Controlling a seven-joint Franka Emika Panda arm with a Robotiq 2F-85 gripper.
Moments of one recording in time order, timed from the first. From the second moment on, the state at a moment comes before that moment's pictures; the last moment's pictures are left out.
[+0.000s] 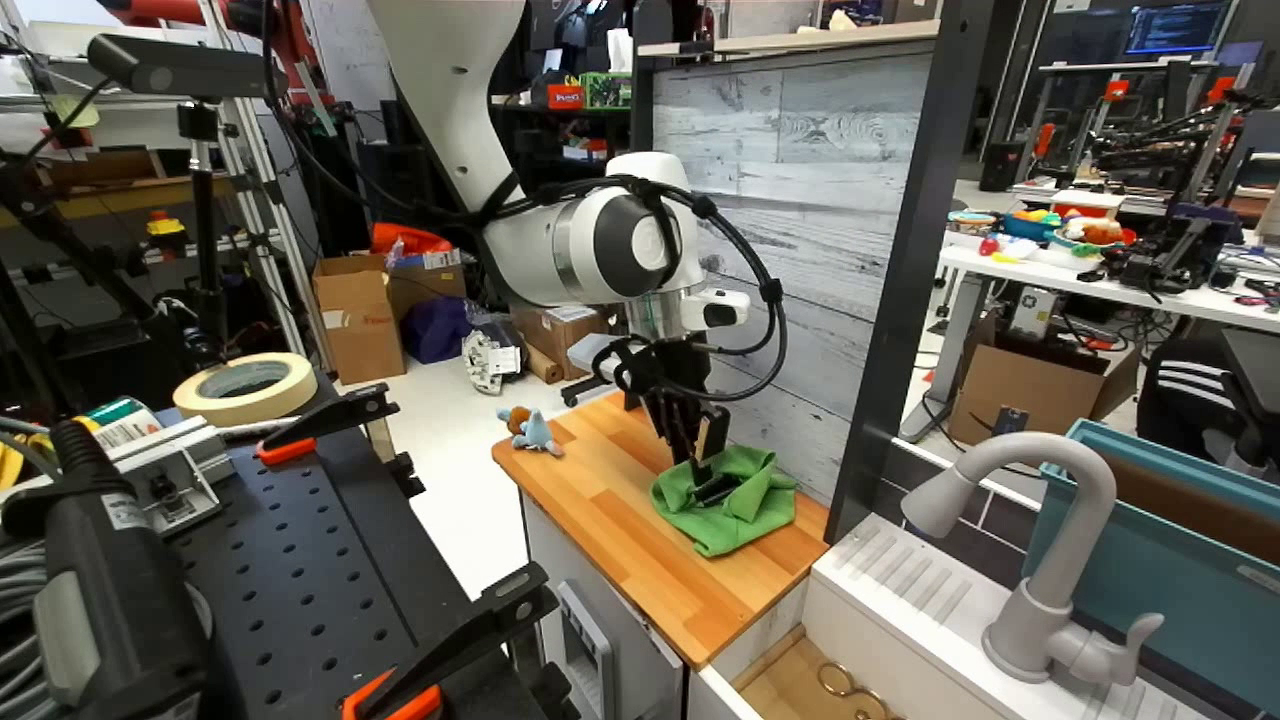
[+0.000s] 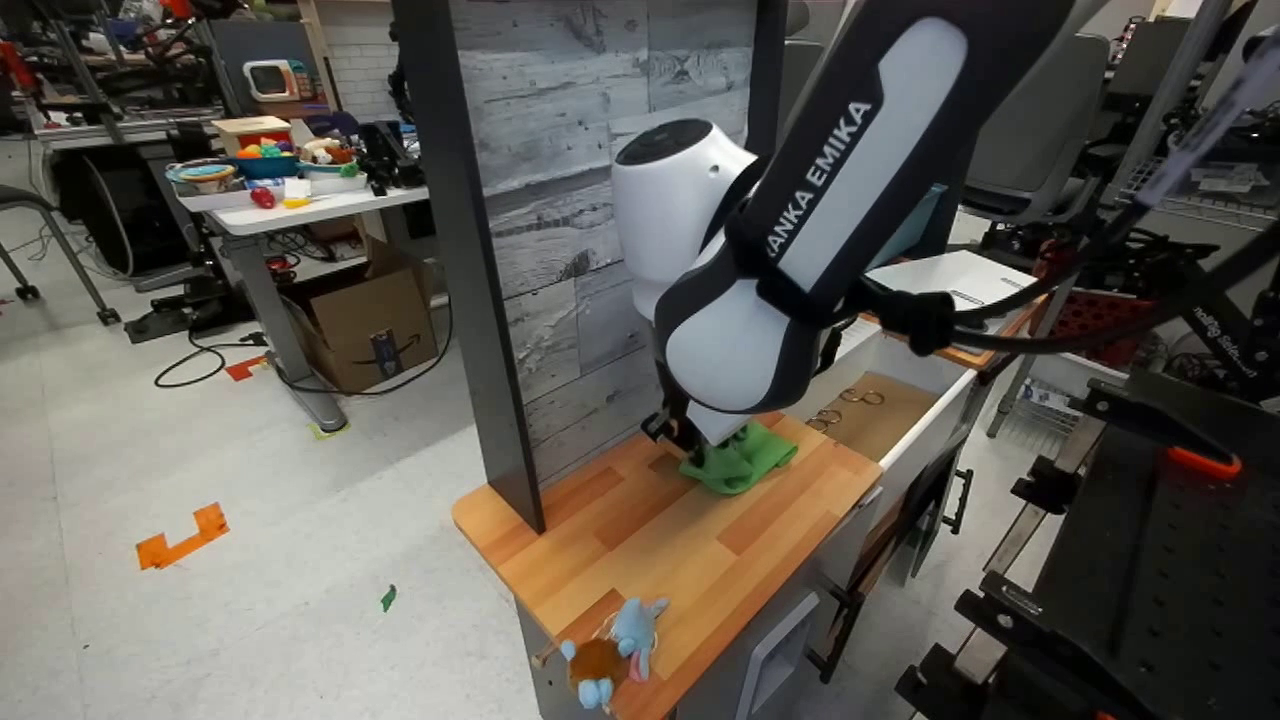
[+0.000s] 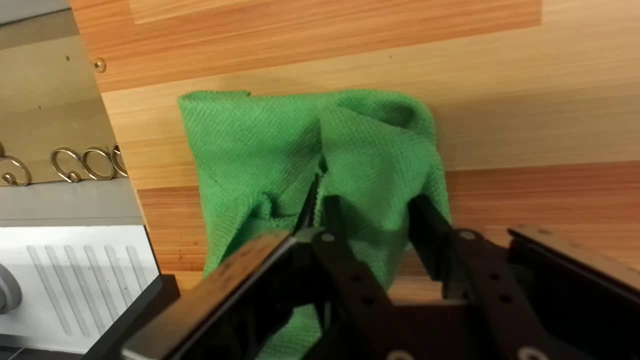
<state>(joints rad) 0.36 1.11 -0.26 -1.62 -0.09 2.67 0.42</state>
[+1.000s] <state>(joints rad) 0.38 0.79 -0.26 -2.14 -0.09 2.93 0.40</state>
